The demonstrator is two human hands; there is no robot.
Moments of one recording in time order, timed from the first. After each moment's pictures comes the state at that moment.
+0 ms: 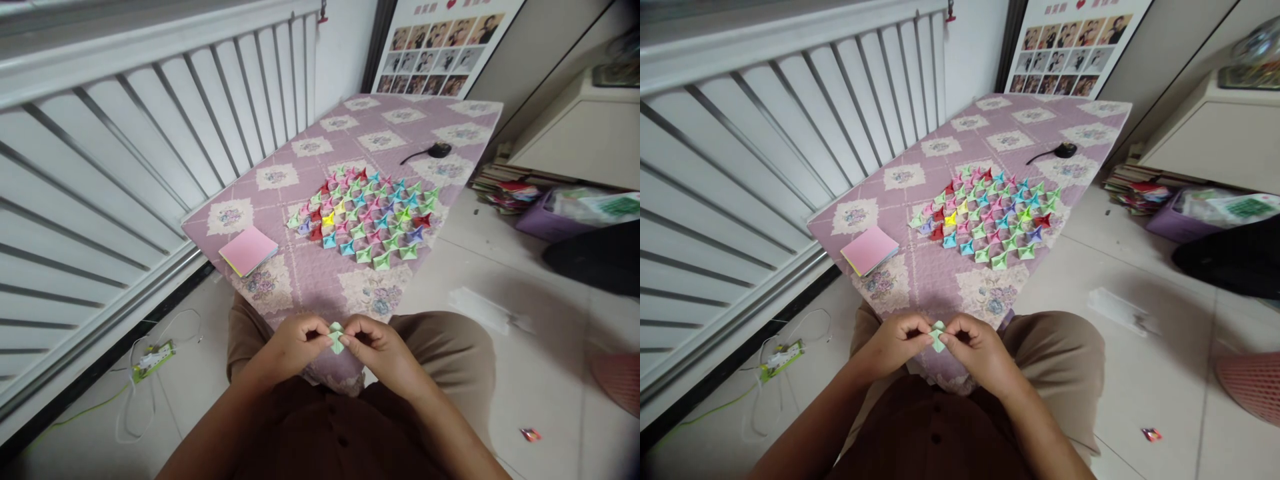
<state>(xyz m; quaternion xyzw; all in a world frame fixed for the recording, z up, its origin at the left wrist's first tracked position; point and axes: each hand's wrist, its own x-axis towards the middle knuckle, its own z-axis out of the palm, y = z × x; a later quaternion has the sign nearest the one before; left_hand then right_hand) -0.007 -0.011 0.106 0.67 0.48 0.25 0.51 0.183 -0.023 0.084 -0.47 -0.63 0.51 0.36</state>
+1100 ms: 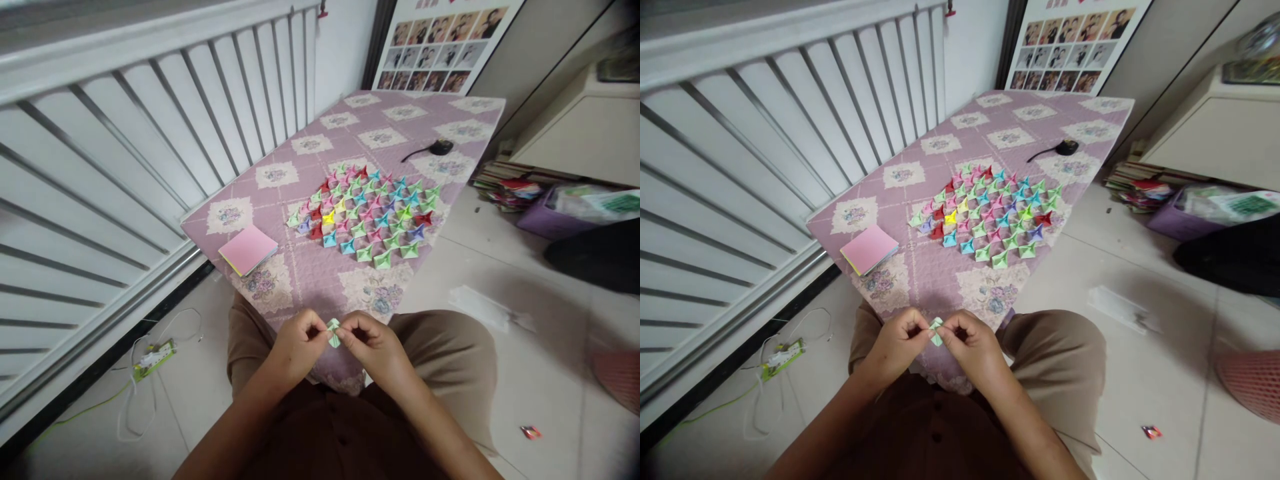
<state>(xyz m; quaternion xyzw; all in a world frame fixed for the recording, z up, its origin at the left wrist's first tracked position) 0.004 -0.020 0.091 0.60 0.58 0.30 0.47 0.171 -0.023 0.075 -0.50 -0.60 0.47 0.41</state>
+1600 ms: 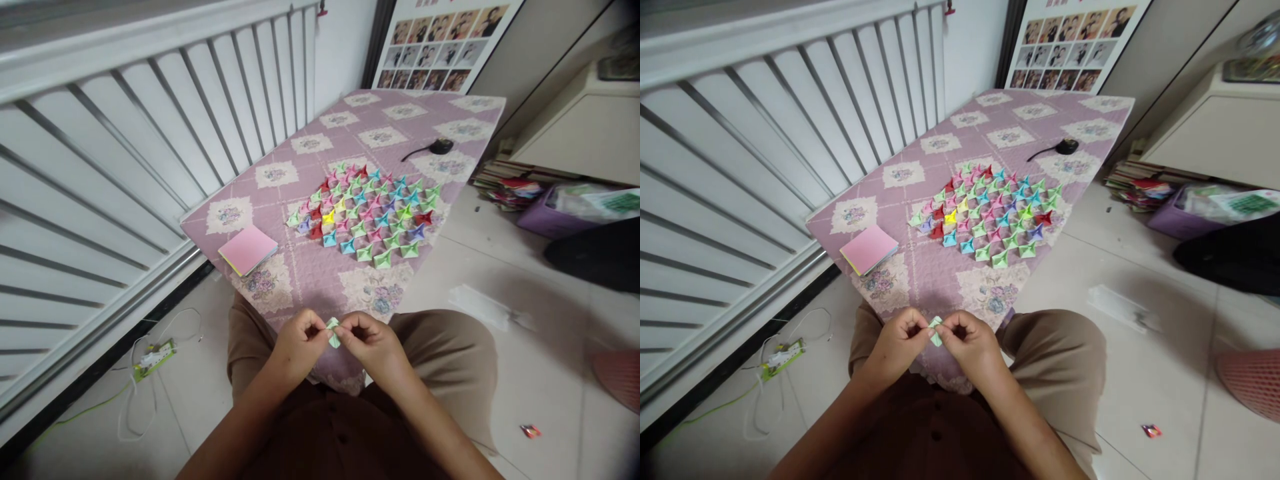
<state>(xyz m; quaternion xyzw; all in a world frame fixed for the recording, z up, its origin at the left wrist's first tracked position) 0.006 -0.021 0.088 0.58 0.59 0.32 0.47 0.165 -0.023 0.067 -0.52 -0.53 0.52 0.43</state>
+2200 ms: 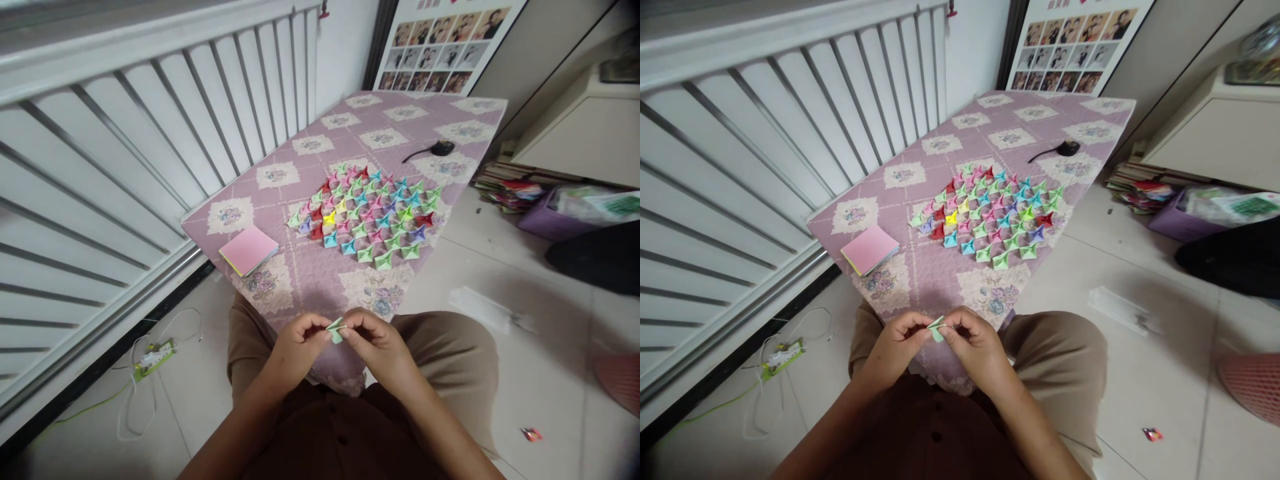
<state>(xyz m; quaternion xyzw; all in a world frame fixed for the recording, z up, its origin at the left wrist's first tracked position) 0.002 -0.024 0.094 0.54 0.52 0.36 0.56 0.174 -0.020 0.080 -0.45 -0.61 0.48 0.44</state>
